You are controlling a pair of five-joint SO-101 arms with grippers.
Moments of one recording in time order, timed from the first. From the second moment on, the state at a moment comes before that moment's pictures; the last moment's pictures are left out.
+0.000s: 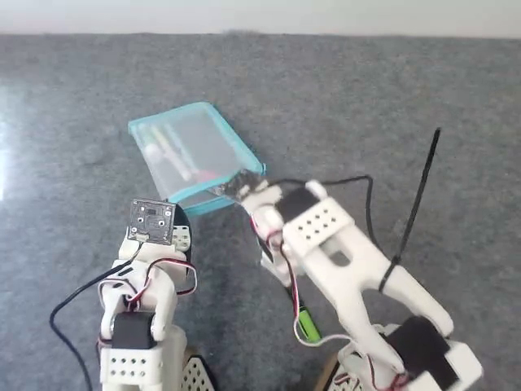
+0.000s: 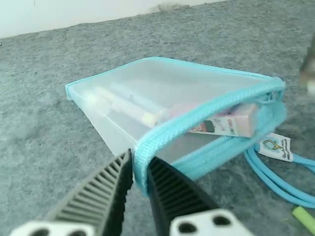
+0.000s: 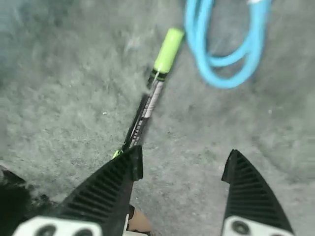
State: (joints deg) left arm -4.5 -103.1 94.5 51.9 -2.7; right arm -40.4 -13.4 33.3 81.6 11.1
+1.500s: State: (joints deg) left arm -4.5 -103.1 94.5 51.9 -2.7; right arm -18.0 -12.2 37.3 62.4 9.6
